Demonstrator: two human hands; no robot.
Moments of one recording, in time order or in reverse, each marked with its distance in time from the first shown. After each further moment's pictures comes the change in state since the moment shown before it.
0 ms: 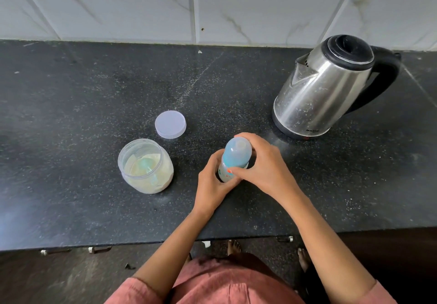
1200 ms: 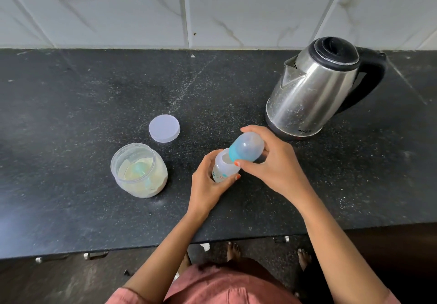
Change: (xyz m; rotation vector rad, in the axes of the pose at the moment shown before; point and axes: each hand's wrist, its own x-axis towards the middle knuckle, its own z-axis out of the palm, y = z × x) left_hand 0.001 0.008 0.001 -0.054 0.016 -0.023; right_hand -0.010 -0.009 -0.031 0.169 0.060 0.019
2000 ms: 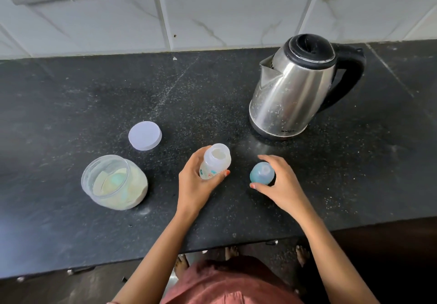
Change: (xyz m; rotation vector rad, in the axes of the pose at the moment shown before) left_hand 0.016 0.013 0.020 0.058 0.071 -0.011; right_hand -0.019 0.112 -0.015 -0.183 -0.011 0.217
